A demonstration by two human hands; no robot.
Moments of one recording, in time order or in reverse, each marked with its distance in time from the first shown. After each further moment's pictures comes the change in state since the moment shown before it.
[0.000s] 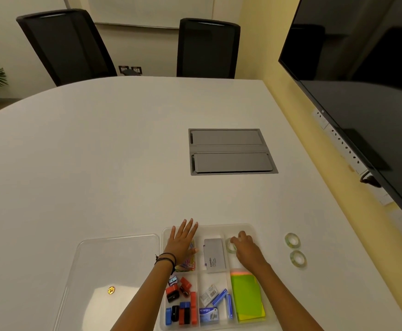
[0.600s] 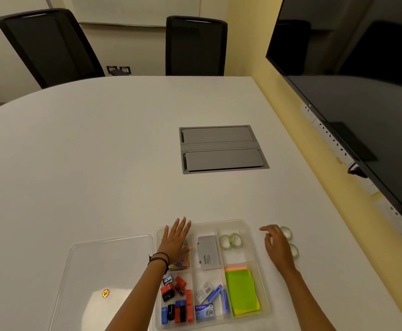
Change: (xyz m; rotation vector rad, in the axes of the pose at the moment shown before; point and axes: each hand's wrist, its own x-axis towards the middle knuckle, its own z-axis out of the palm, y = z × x) left_hand 0.001 -0.001 0.002 0.004 0.000 0.002; right_hand -0.041 0.072 -0.025 0.525 0.535 0.130
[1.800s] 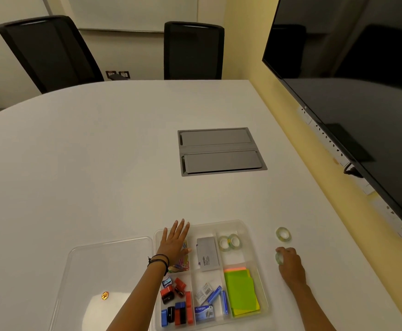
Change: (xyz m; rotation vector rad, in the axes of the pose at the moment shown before) left_hand 0.000 0.001 0.001 0.017 -0.004 -0.019; right_hand -0.035 0.048 -0.007 -0.314 -0.221 0.405
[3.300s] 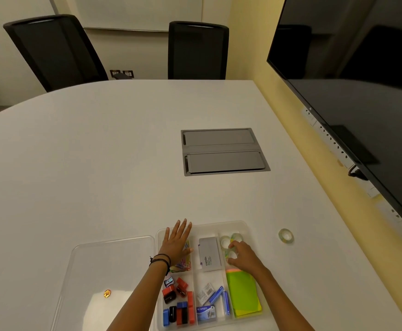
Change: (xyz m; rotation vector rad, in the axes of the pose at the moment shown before) left_hand -0.001 -0.001 0.001 -0.016 0.009 0.014; right_hand -0.010 -0.110 0.032 0.156 -0.388 -0.301
